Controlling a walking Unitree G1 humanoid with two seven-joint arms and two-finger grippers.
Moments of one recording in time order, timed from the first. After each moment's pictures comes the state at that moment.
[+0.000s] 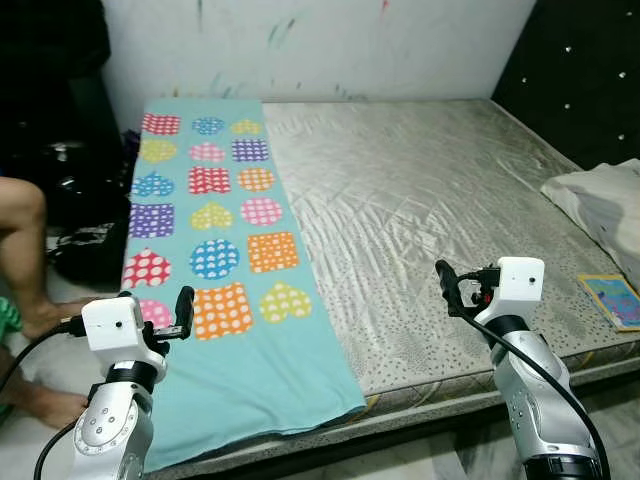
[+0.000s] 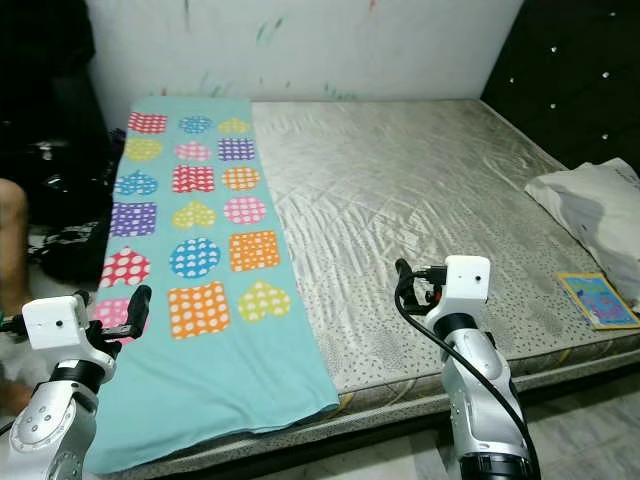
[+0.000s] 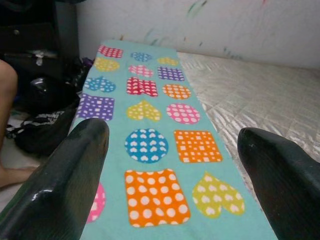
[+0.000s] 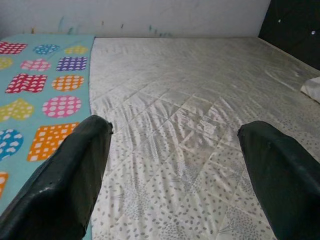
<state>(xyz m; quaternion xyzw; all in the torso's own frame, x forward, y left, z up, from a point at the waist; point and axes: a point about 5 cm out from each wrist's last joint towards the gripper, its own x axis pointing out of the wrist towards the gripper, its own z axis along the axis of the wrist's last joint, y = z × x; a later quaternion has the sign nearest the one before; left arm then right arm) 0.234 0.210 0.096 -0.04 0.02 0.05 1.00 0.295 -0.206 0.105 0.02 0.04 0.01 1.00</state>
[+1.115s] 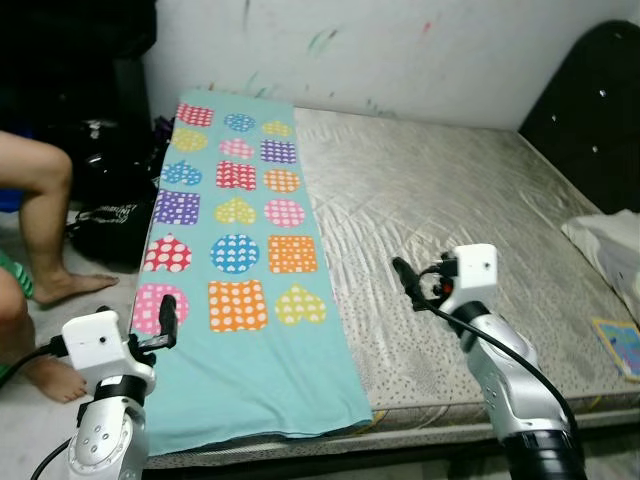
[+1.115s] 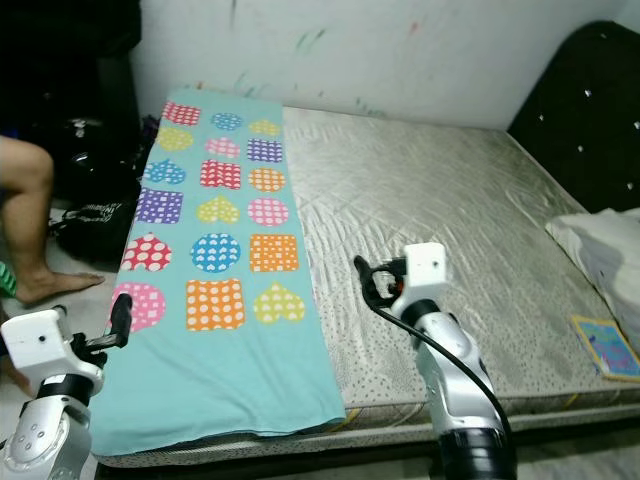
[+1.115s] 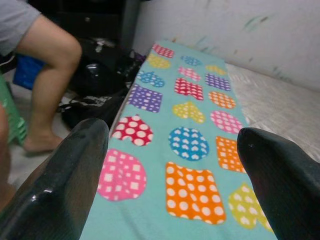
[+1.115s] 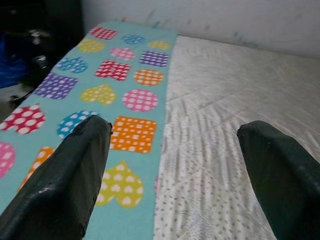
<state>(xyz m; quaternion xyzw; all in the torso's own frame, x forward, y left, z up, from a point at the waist) 0.219 0.217 0.091 -0.05 0.01 0.11 0.99 0.314 -0.167 0.106 0.02 0.06 0.13 0.99</state>
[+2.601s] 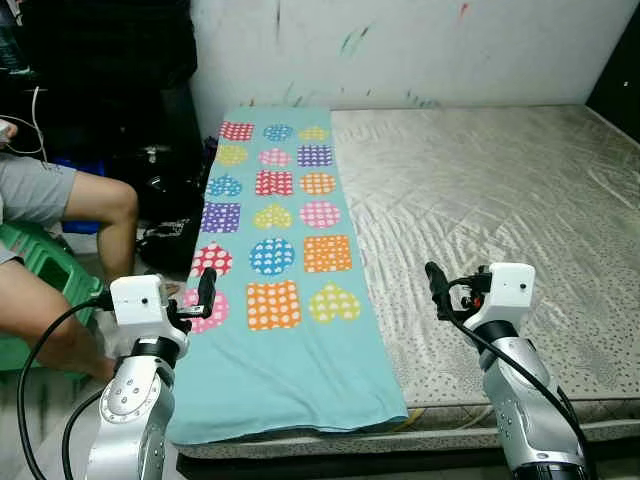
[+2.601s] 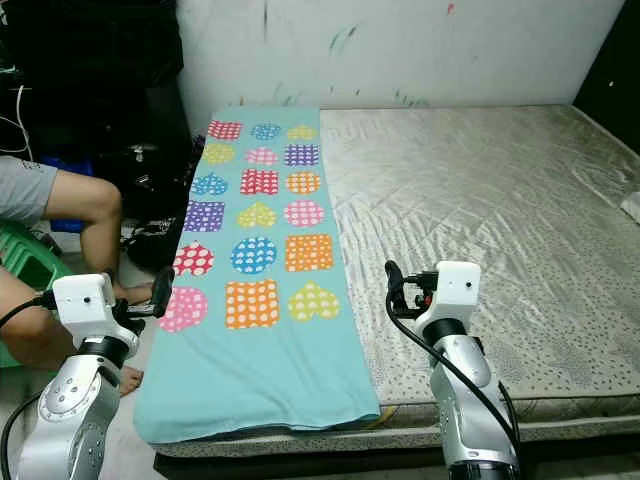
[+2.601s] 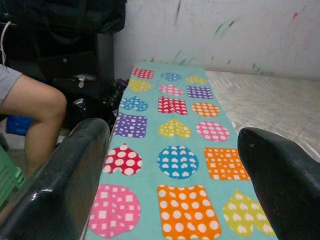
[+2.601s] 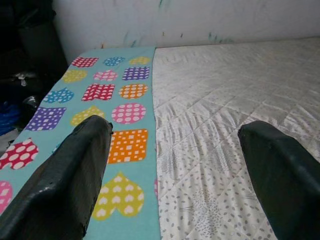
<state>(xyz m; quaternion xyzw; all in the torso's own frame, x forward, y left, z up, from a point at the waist) 0.259 0.193 0.103 -0.04 0.00 0.02 1.00 0.290 -0.193 0.100 0.04 0.03 0.02 1.00</state>
